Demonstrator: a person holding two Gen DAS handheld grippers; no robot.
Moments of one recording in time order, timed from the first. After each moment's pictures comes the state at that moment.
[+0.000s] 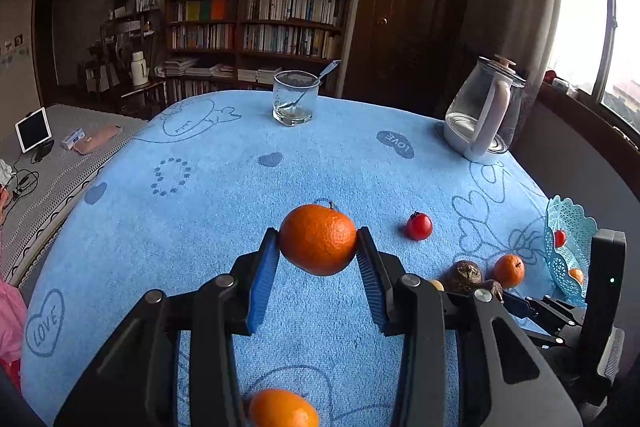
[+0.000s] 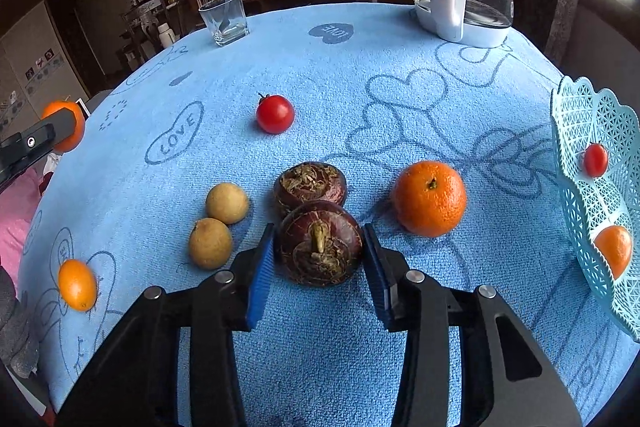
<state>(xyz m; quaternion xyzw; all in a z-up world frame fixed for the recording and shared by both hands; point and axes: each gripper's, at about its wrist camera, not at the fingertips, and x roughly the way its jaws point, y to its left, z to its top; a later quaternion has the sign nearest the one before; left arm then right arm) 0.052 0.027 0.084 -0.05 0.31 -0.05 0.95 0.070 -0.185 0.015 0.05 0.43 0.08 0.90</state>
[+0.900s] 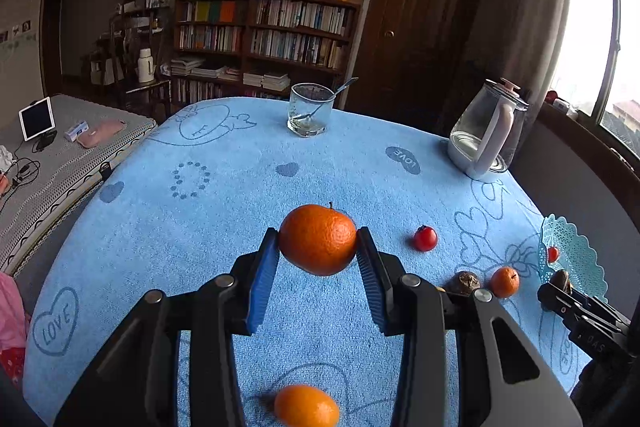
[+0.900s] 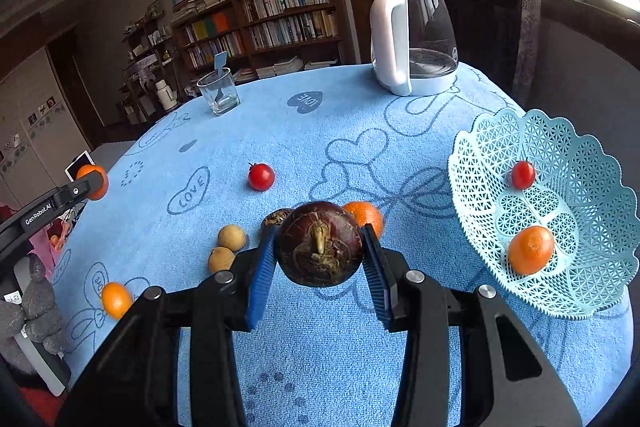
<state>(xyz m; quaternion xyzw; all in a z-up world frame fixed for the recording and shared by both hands) 0.040 0.057 0.095 -0.08 0.30 -0.04 0.95 0.016 -0.234 0.067 0.10 0.34 0.06 0.93</state>
